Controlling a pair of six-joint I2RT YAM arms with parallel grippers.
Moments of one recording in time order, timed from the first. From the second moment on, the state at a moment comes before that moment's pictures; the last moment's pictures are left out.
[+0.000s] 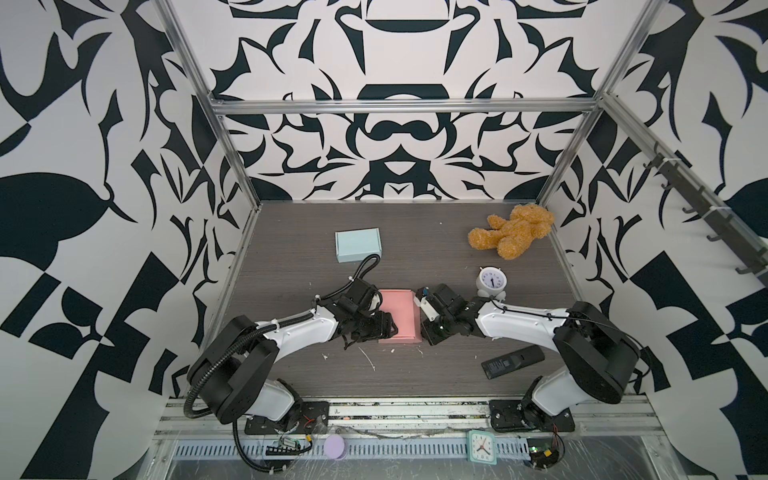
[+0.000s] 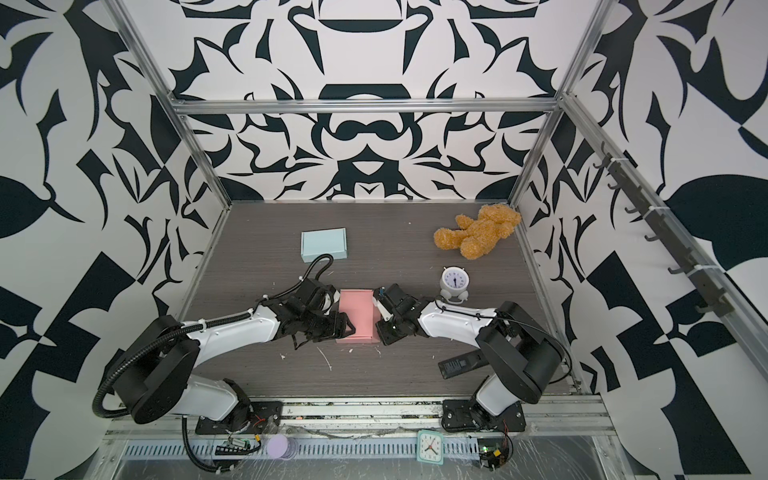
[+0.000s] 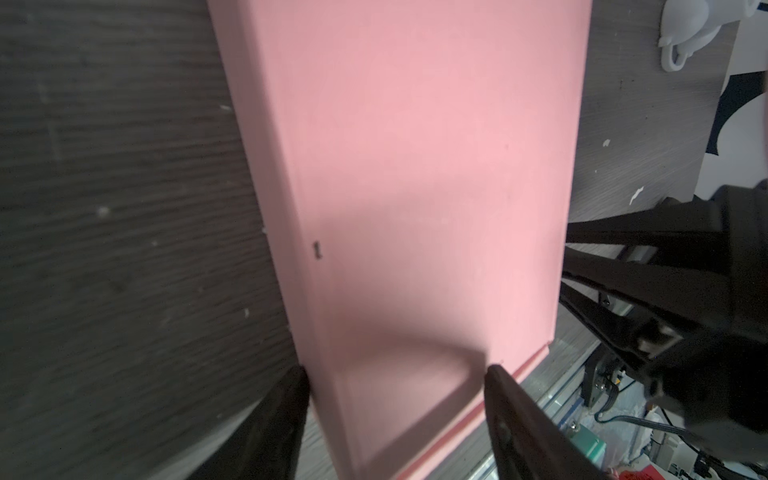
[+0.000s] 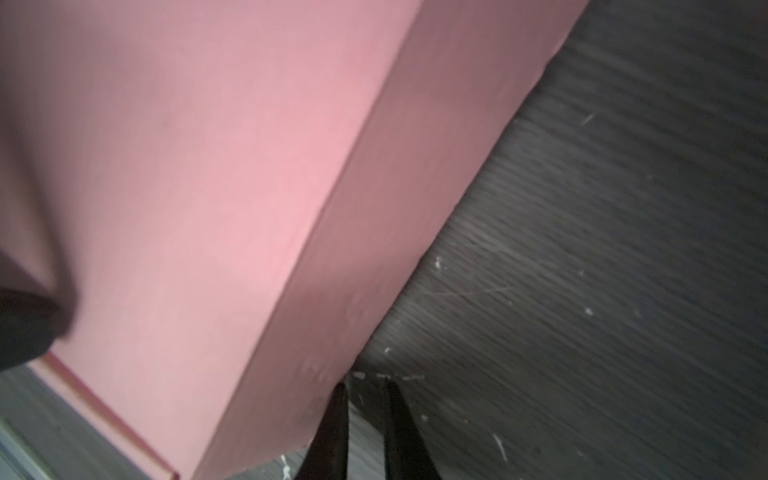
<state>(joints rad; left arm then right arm) -0.73 1.45 0.66 -0.25 0.38 -0.72 0.79 1.56 0.75 -0.33 -0.17 0.34</state>
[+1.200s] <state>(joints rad) -0.74 1.36 0.53 -0.12 0.38 -0.82 0.77 1.52 0.69 -0.26 -0.18 0.37</state>
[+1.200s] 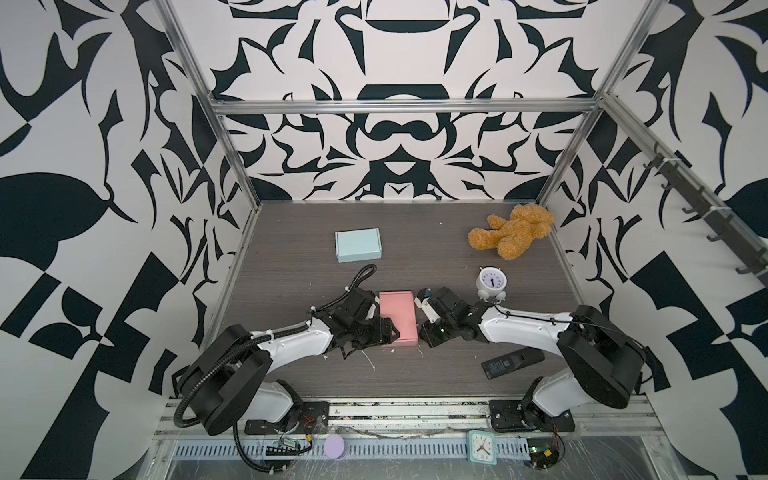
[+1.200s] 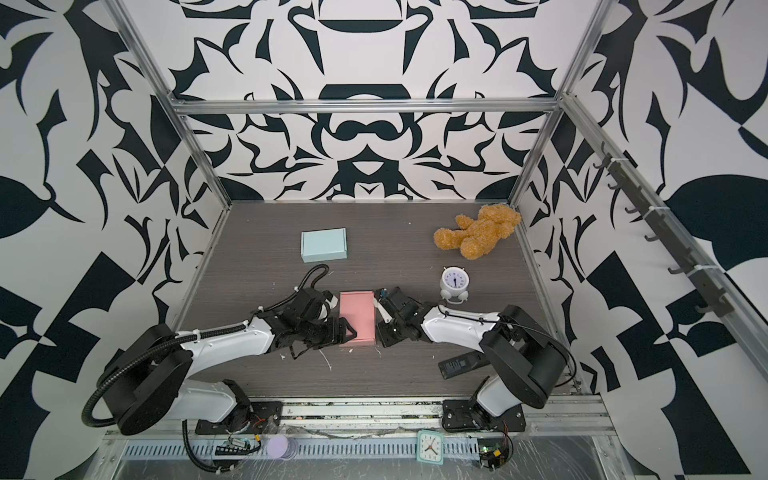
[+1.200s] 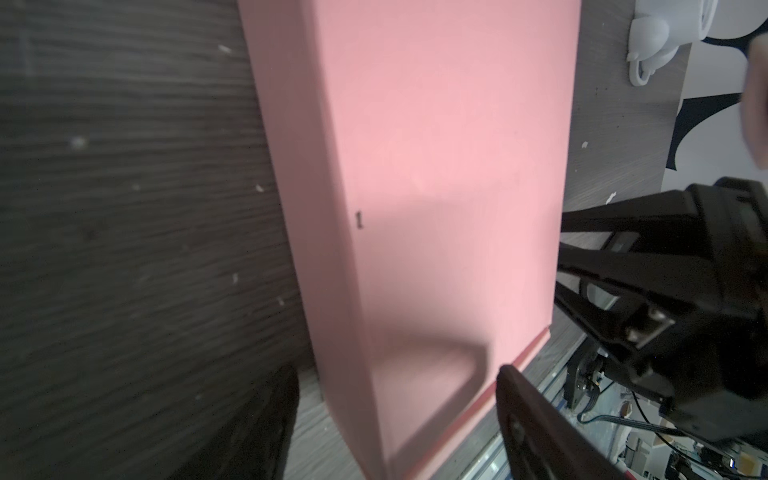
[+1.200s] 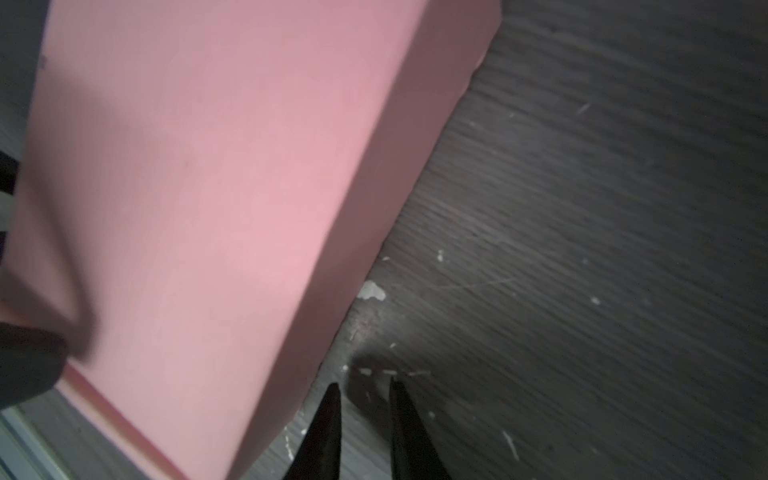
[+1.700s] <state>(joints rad) -0.59 1.36 0.65 -0.25 0.40 -0.70 0.64 1.61 0.84 -0.29 -0.20 0.27</state>
